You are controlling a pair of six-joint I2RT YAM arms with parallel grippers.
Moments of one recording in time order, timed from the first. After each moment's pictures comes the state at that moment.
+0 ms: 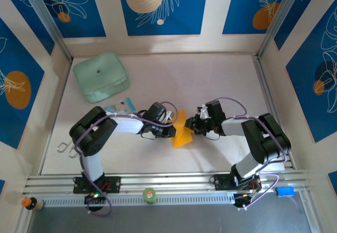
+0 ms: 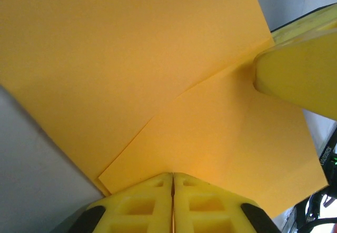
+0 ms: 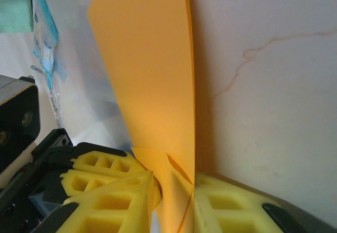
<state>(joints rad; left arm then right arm) -0.78 1.84 0.88 0.00 0.51 -0.69 0.35 1.57 0.51 0.16 -0.68 0.87</state>
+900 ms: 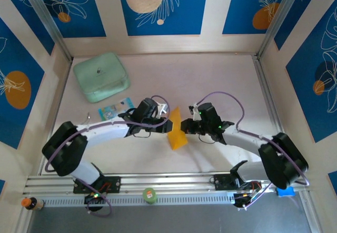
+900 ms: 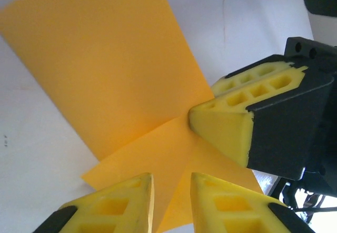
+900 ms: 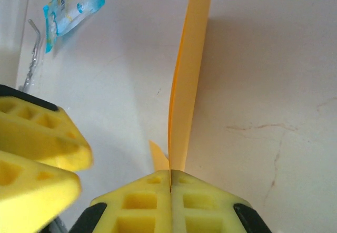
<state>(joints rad) -0.78 1.49 0.82 -0.10 0.38 -0.60 0.59 1.27 0.51 0.01 -0.36 0.66</state>
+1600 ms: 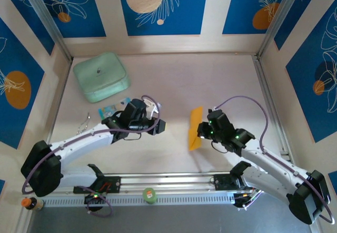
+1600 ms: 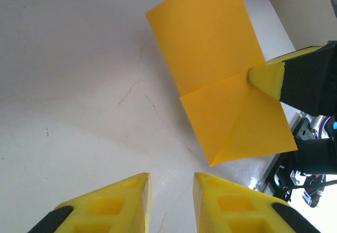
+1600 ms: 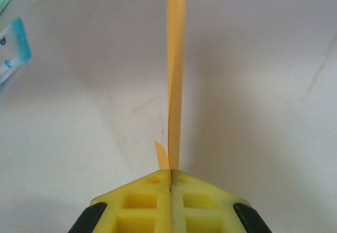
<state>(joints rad) -0.77 1.23 0.75 -0.21 0.33 -0.50 0.65 0.85 0.53 -0.52 0.05 0.81</state>
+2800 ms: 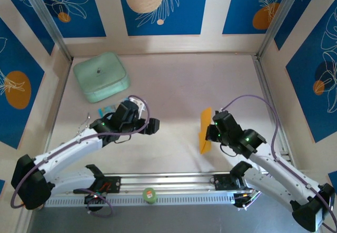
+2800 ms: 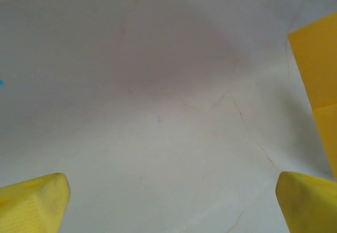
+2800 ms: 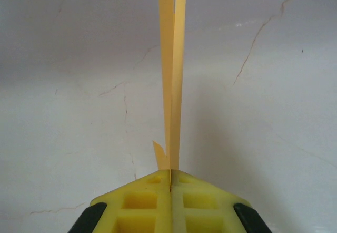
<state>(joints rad) -0.75 1.06 0.77 -0.44 0.00 -0.45 0.65 0.76 0.64 -0.80 0.14 0.73</state>
